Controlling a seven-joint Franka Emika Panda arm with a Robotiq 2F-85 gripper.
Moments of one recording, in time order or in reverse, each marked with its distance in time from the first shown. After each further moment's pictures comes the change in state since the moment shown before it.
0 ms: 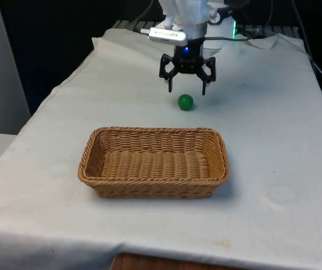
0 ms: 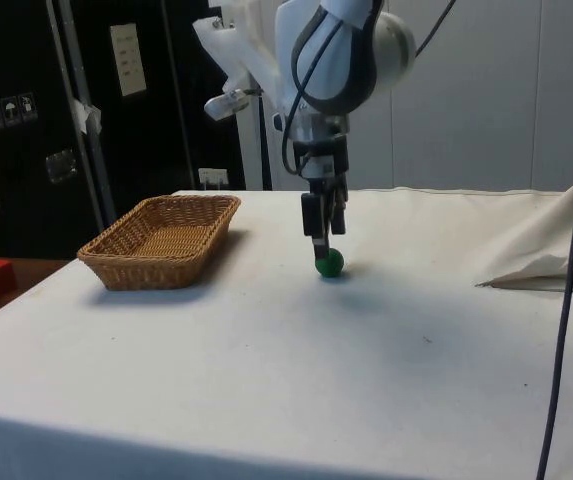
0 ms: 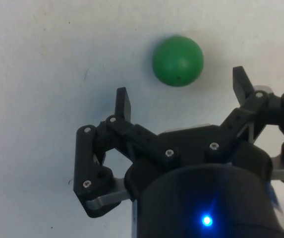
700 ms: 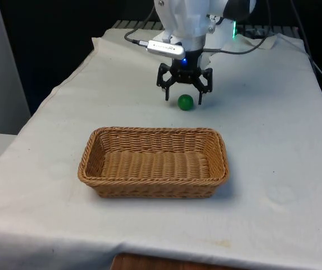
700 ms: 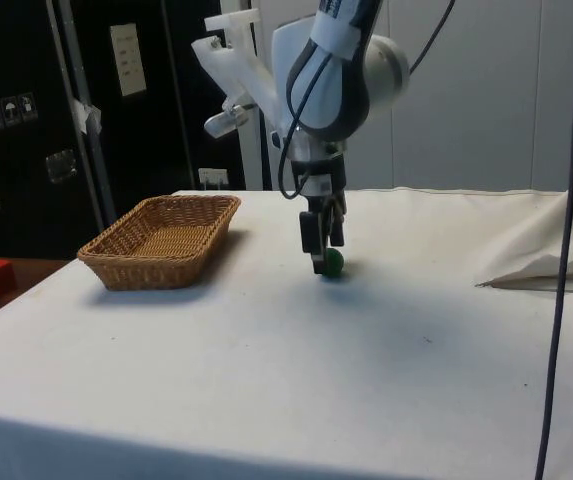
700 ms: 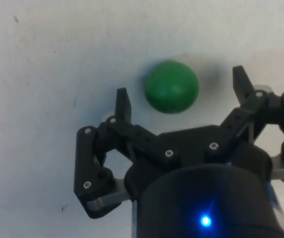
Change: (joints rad) arm -0.004 0.100 0.013 0.034 0.039 0.052 -0.012
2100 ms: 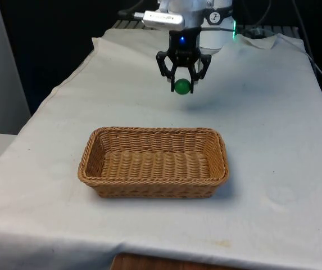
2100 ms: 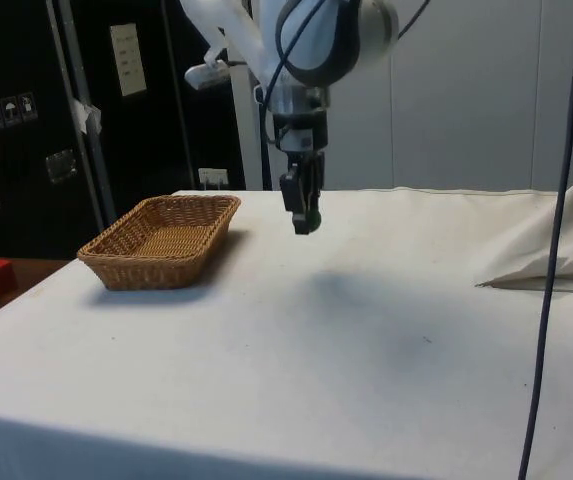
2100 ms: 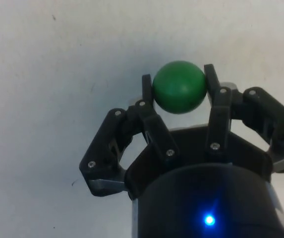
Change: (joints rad) arm -0.002 -0.140 -0.035 0.035 -0.090 -0.099 0.035
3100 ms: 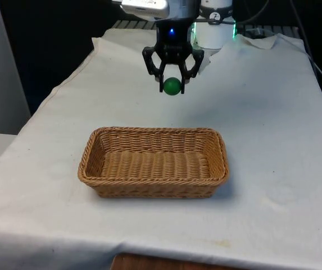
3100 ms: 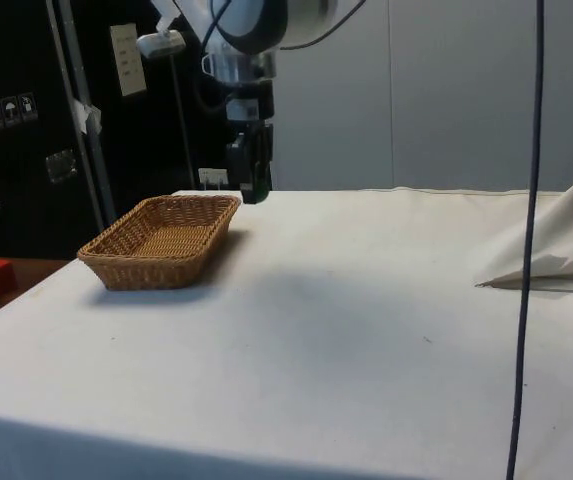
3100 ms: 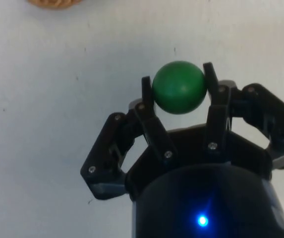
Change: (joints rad) arm -0.012 0.107 -0.025 0.282 0.040 -0.175 -0.067
